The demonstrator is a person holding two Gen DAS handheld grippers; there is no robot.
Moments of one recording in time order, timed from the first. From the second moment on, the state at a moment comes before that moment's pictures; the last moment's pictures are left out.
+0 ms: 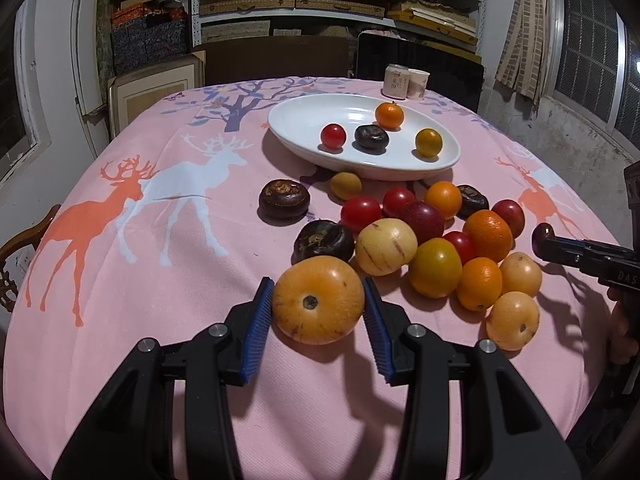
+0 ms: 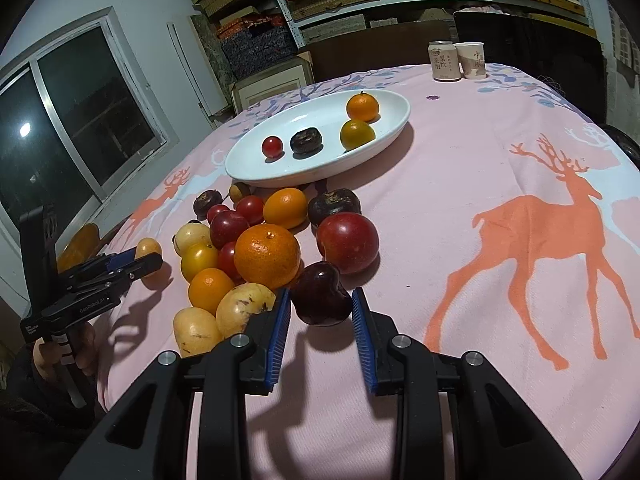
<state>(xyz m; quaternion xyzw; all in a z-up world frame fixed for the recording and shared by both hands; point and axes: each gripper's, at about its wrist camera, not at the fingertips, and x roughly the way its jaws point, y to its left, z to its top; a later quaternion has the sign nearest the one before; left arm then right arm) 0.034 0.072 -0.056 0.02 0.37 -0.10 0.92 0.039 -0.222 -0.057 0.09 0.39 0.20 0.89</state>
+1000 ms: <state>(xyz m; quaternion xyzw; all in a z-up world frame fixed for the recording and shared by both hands) 0.283 0.030 -0.007 0.01 0.42 -0.11 0.90 0.260 -0.188 -0.011 0.08 0.42 0.15 0.89</state>
